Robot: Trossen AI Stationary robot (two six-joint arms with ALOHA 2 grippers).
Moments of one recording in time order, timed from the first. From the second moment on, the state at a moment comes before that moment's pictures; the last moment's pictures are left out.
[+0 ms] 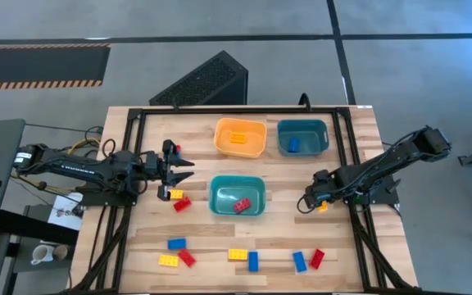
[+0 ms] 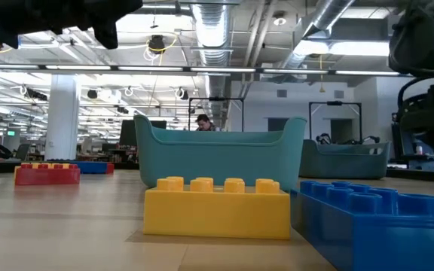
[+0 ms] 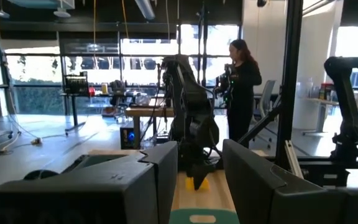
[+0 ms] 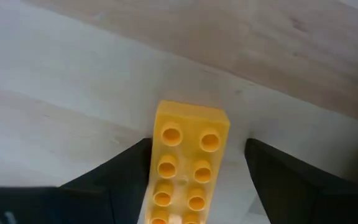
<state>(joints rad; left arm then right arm) -0.06 0.74 0.25 0.70 -0.05 0.00 0.28 1.15 0.45 -0.78 0.01 1.54</state>
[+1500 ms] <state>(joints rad) -0.06 0.74 0.25 0.88 -0.08 0.20 -0.32 1.60 1.14 -0.26 -0.04 0.47</state>
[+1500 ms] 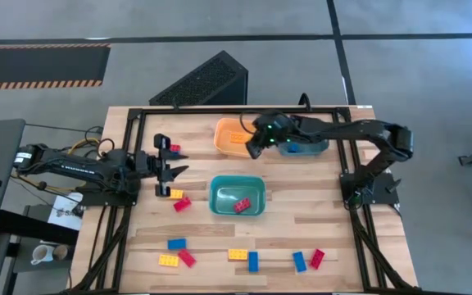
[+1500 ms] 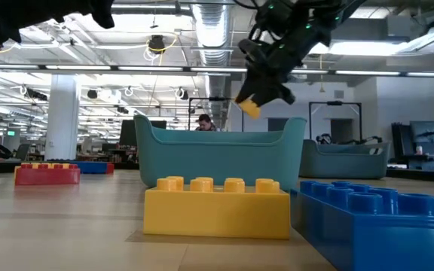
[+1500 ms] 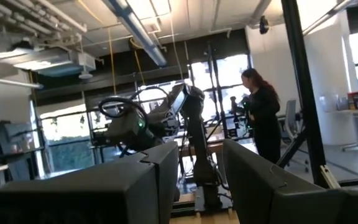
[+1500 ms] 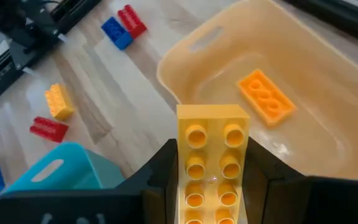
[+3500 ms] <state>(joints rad) -0.06 0.74 0.25 0.90 -0.19 0.17 -0.40 1.63 1.17 -0.26 -0.08 0.45</state>
